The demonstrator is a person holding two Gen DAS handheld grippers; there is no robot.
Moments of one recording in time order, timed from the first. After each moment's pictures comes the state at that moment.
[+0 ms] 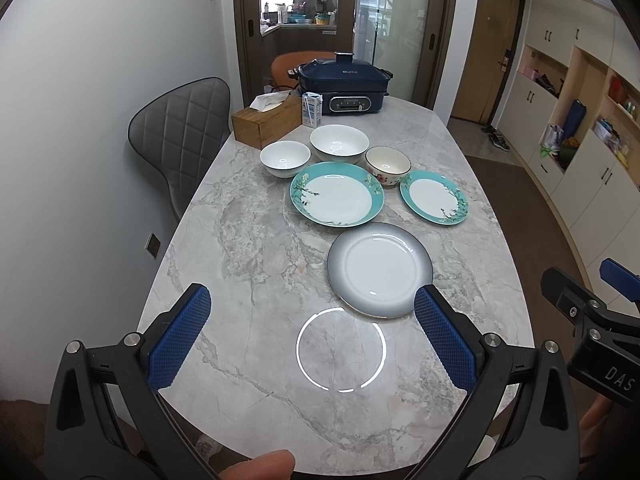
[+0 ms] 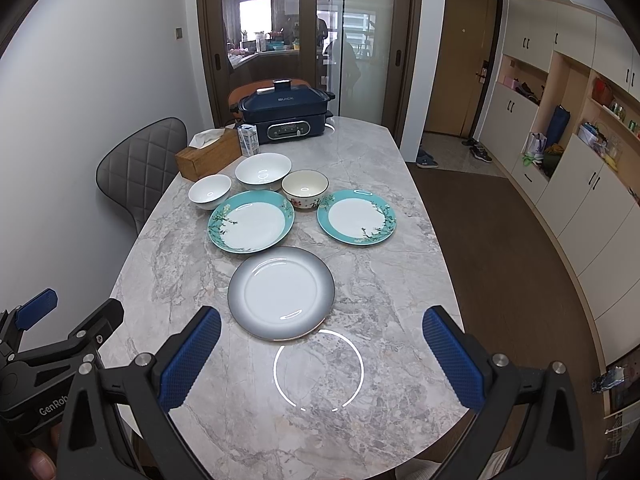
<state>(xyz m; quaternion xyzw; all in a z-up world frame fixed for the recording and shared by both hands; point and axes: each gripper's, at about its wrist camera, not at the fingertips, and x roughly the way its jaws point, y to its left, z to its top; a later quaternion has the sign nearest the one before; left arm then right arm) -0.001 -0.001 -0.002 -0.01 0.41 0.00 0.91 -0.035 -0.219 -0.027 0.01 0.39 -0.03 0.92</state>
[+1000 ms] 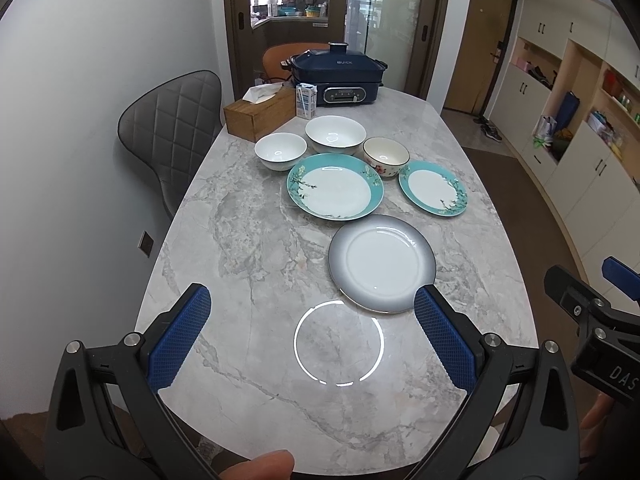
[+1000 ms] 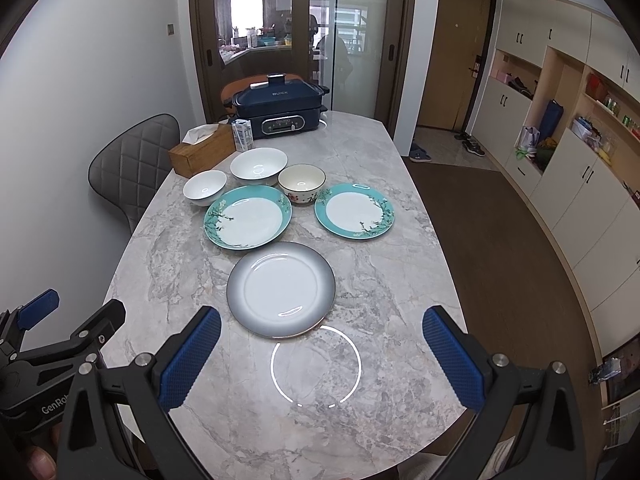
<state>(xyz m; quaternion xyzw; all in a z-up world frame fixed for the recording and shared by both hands) 0.004 -0.001 -0.047 -0.01 0.43 -0.01 0.91 -0.035 -0.215 -0.033 0.01 0.39 -0.04 0.92</state>
